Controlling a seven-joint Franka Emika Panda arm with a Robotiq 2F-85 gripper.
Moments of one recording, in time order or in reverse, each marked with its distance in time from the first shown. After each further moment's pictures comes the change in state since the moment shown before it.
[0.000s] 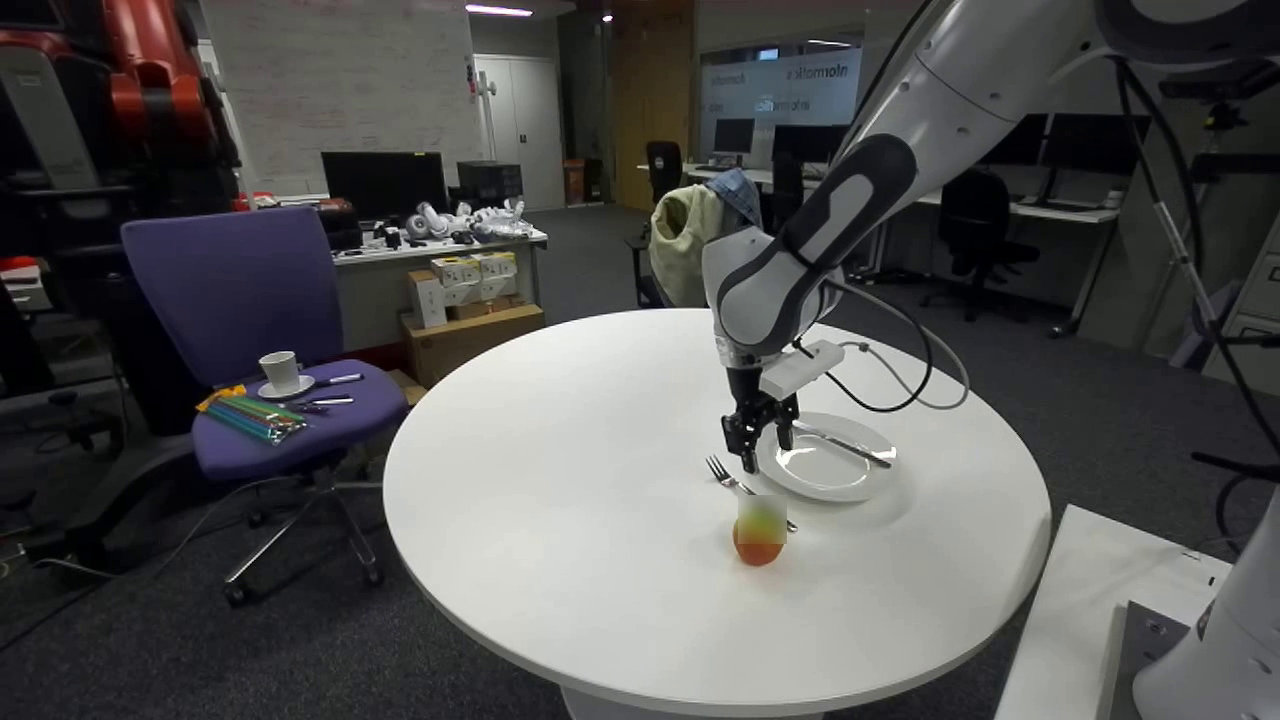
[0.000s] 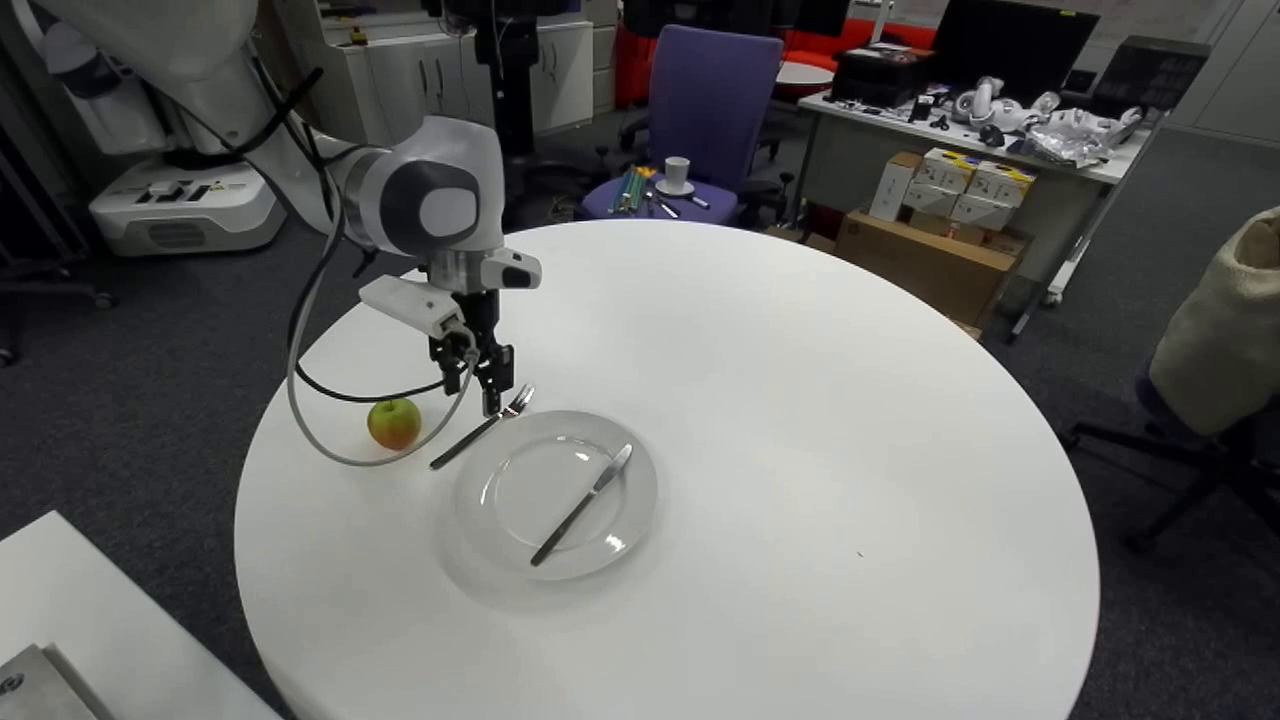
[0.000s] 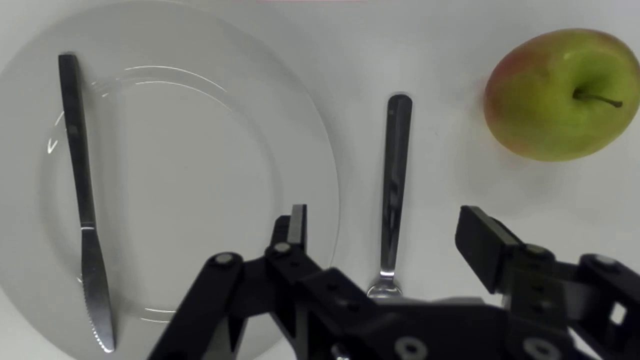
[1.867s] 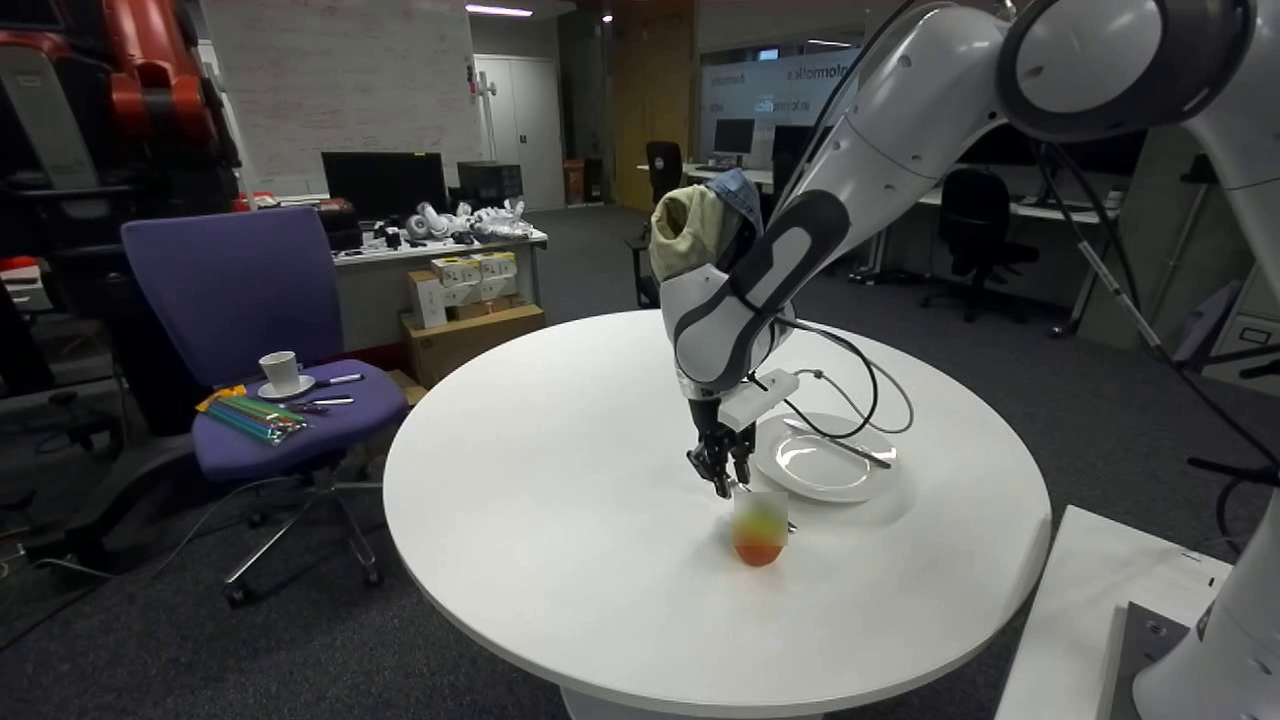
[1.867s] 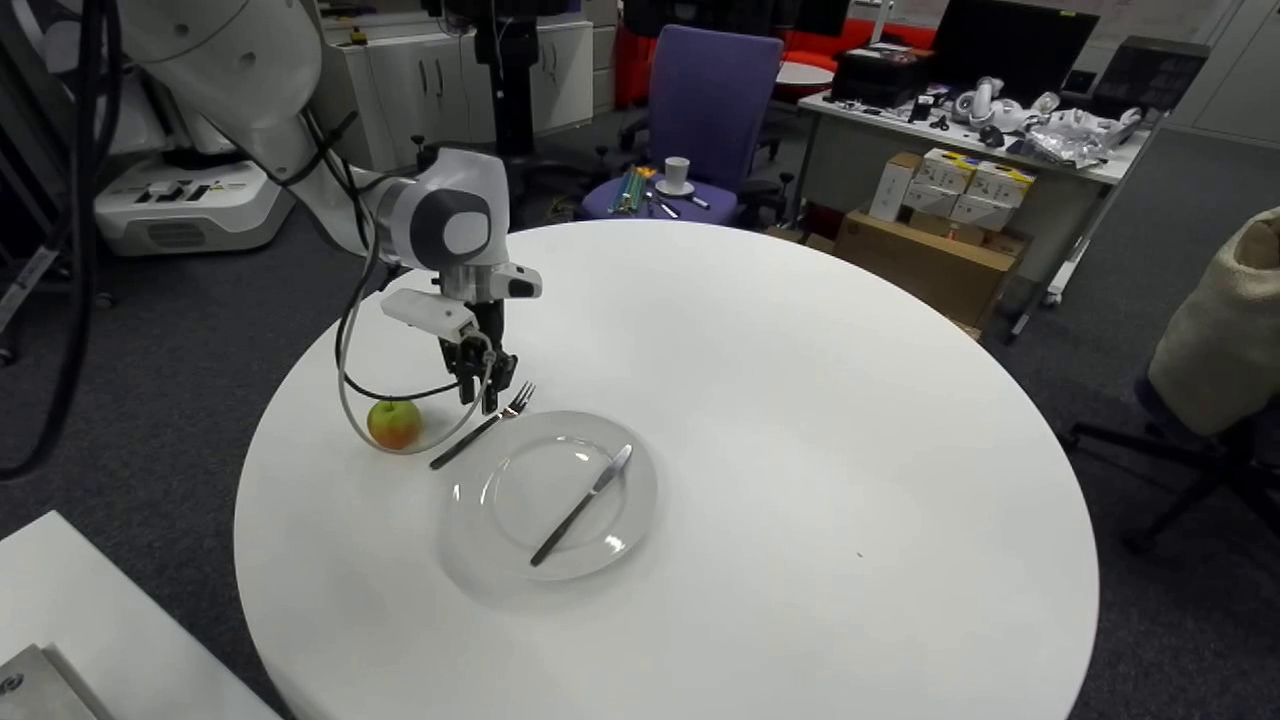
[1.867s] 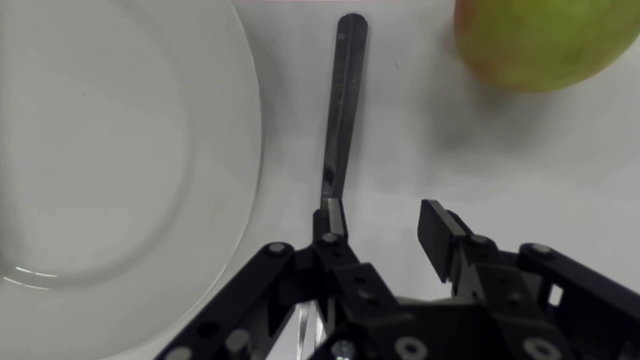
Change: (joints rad) arm 0.054 0.196 0.007 0.184 0.010 -0.005 0.001
